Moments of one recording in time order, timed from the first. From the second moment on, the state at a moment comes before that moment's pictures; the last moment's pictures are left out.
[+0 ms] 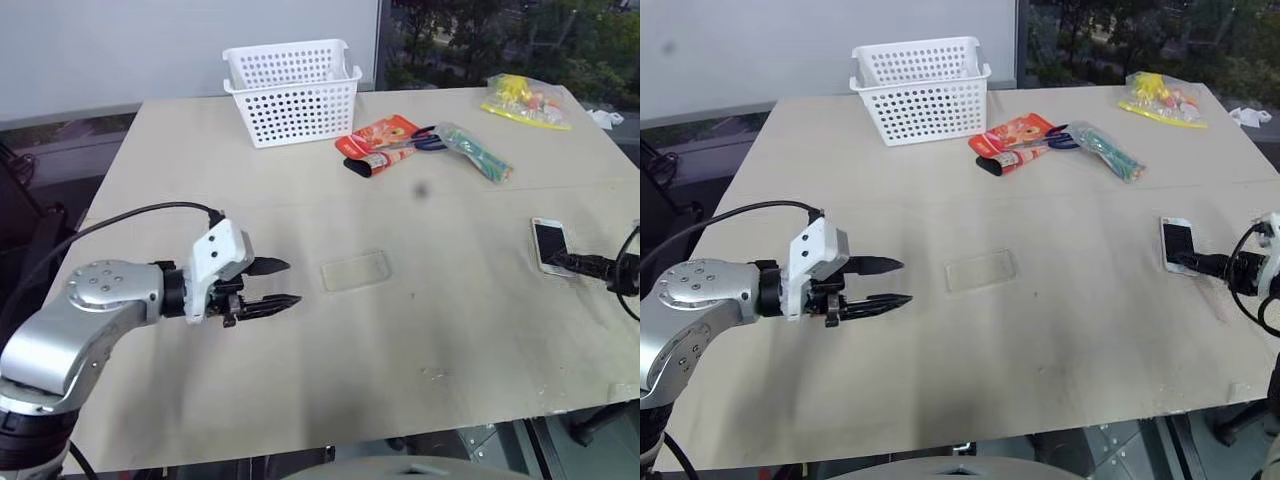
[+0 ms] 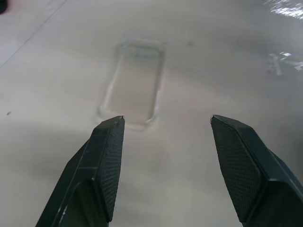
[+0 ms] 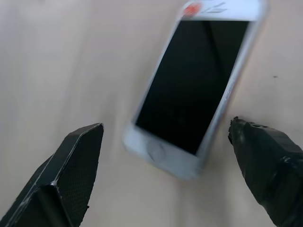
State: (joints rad) left arm -0.10 0.98 0.19 -0.57 -0.63 0.74 -1.00; right arm -0.62 -0.95 -0.18 1.05 0.19 0.41 1.30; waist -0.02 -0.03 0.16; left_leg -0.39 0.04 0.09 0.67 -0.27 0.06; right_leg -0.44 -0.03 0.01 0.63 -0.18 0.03
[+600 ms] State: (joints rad) left arm -0.25 0.84 0.11 -0.56 -0.70 0.74 -0.96; right arm -0.32 -0.62 -0.32 0.21 0.20 0.78 0.57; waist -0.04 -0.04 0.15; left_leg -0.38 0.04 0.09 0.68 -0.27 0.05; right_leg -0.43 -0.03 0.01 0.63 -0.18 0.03
